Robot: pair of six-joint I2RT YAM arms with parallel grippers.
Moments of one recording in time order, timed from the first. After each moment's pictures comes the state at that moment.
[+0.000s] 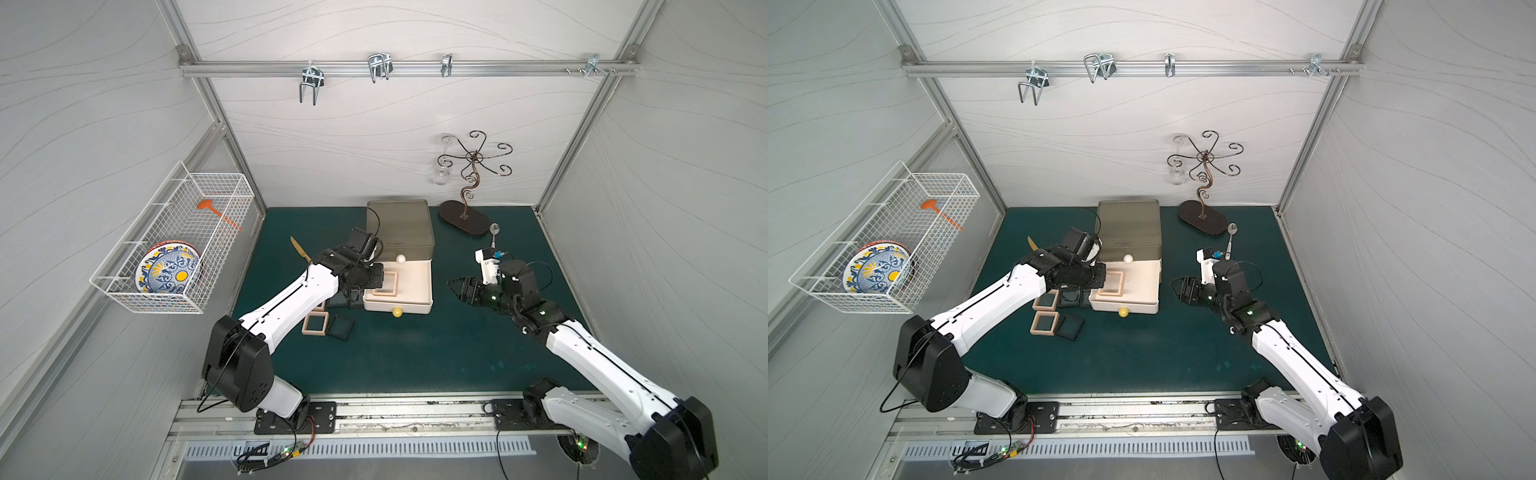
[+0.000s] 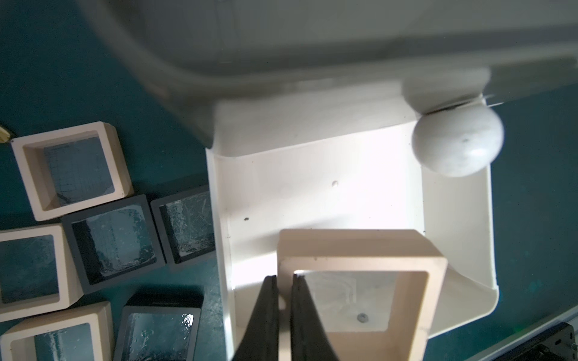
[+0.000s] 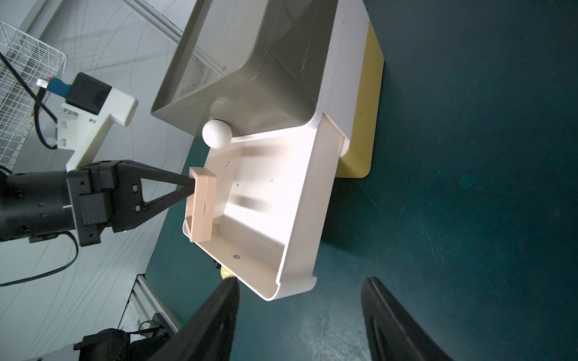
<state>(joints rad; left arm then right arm) -0.53 1.49 1.23 -0.77 0.03 -0.43 0.50 0.99 0.69 -0.24 -0.31 0.56</state>
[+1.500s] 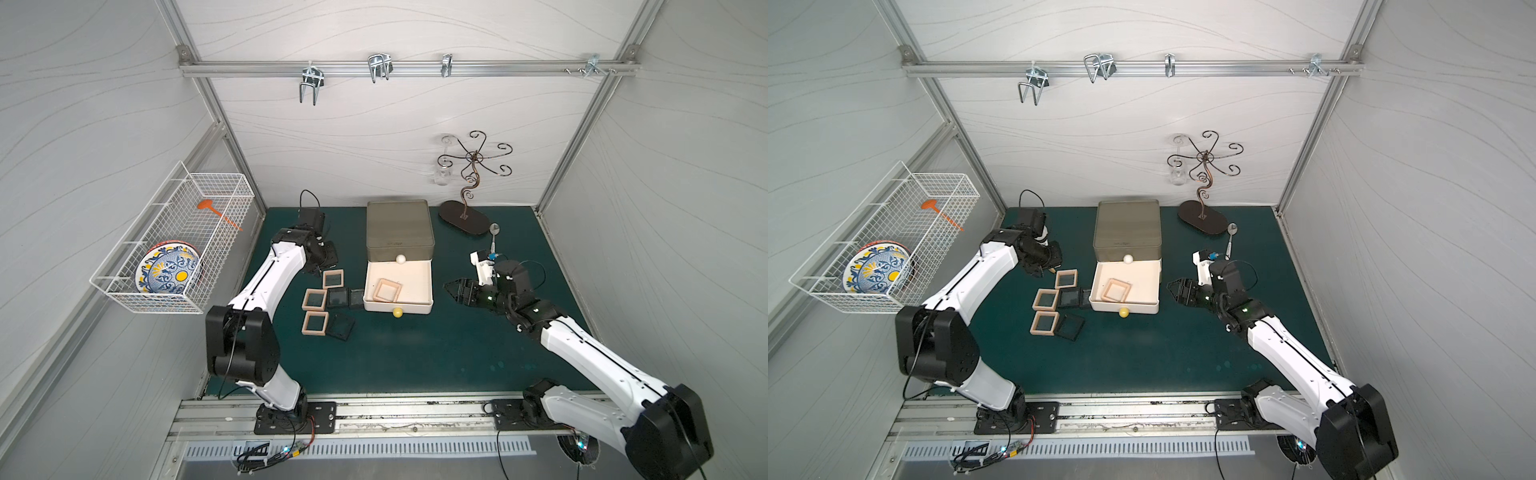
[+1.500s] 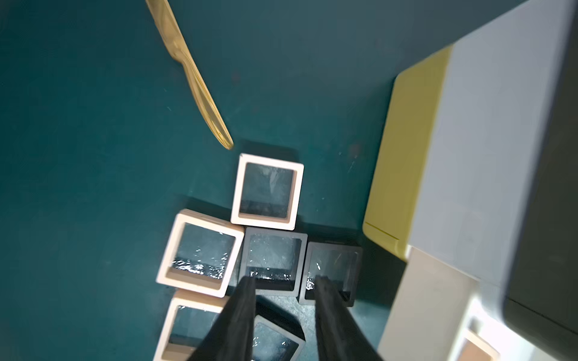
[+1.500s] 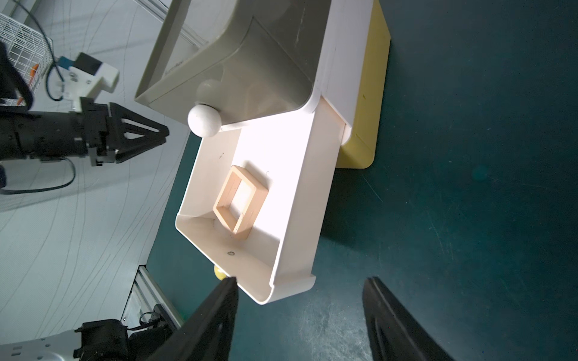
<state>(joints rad) -0.11 1.63 1.37 -0.90 0.01 -0.43 0.50 1.05 0.68 -0.20 -0.35 0.56</state>
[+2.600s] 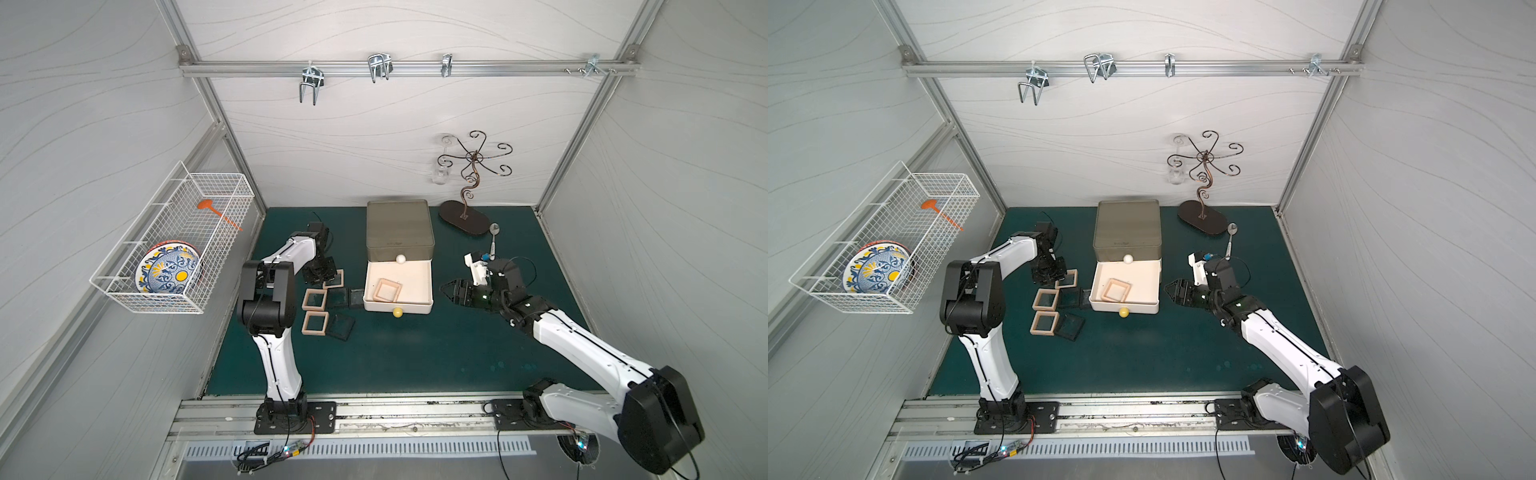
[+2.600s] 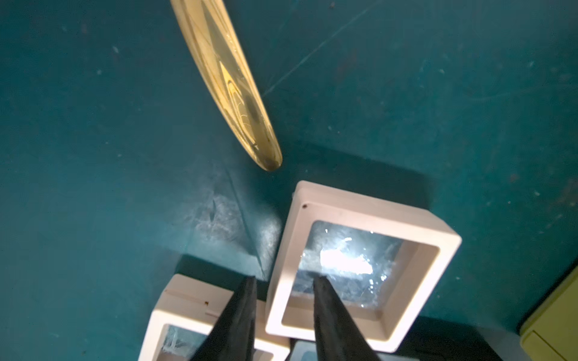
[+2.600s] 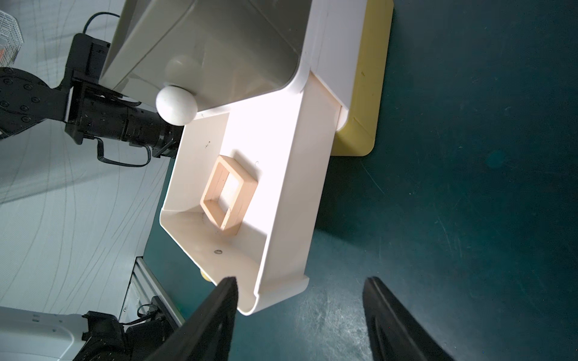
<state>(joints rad) -0.04 1.98 1.41 -0.88 -0.03 -0.40 0.50 1.13 0.68 -0.18 -0.37 0.56</state>
